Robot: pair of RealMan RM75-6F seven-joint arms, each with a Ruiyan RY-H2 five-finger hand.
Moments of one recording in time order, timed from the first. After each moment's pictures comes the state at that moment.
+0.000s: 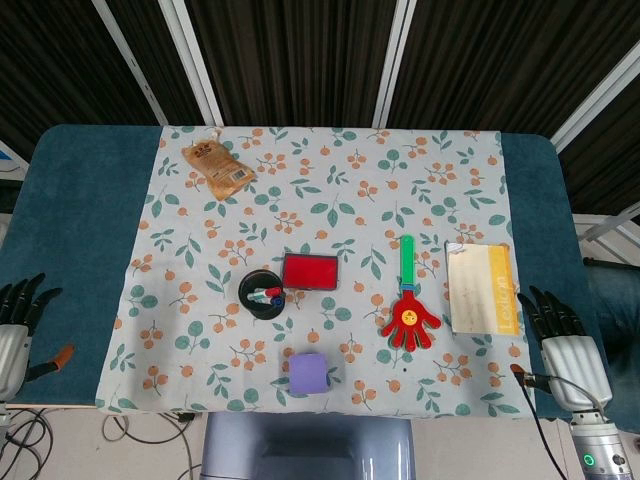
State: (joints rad) left arm -0.06 -1.11 -0.03 -1.69 1.52 1.51 0.06; right arm 0.07 -1.15 0.04 -1.68 -1.58 1.51 -0.16
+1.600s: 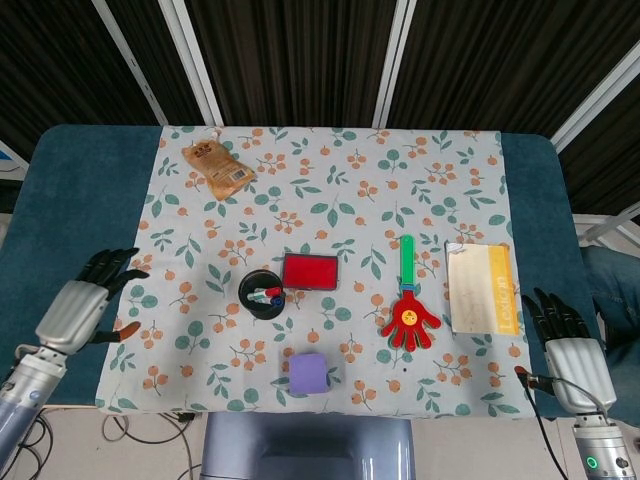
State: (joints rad) left arm -0.35 -1.03 -0.09 -1.78 1.57 1.16 -0.10; right arm 0.06 -1.14 0.03 -1.68 -1.57 1.51 -0.18
